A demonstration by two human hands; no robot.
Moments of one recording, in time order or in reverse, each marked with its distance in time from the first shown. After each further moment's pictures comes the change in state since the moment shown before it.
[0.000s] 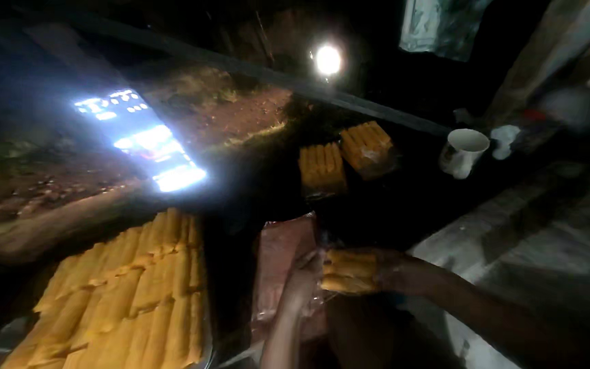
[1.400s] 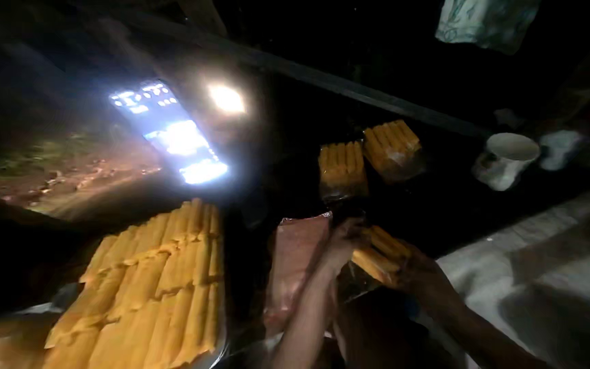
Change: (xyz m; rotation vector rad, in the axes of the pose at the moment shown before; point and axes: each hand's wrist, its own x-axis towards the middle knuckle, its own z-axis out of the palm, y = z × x) left_hand 0.072 0.014 0.031 0.051 -0.257 0.238; right_hand 0.010 0.037 -0.010 -0.003 0.576 -0.155
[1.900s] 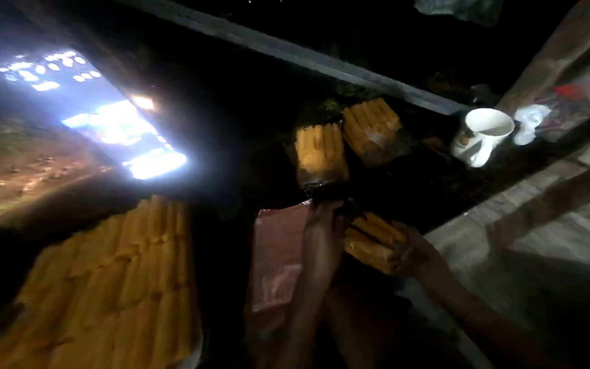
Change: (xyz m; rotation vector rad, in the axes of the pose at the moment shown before) left_hand -0.021 0.006 0.014 0.625 0.319 0.313; right_hand -0.018 -0.011 -0.019 -0.205 0.007 -0.074
